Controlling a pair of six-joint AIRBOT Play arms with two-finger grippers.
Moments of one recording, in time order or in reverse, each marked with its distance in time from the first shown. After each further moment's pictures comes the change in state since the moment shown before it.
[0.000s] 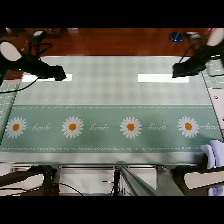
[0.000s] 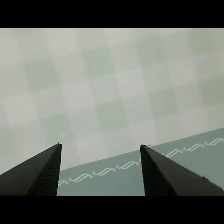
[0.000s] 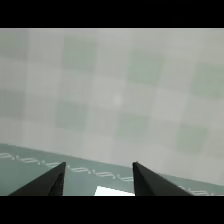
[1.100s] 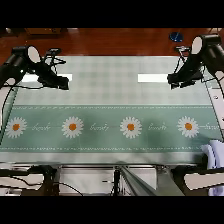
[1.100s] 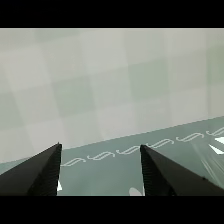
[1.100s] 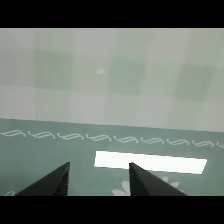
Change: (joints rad) left arm -0.032 -0.175 0.064 0.117 -0.126 -0.054; right arm 0.029 0.036 -0.101 -0.109 0.048 0.147
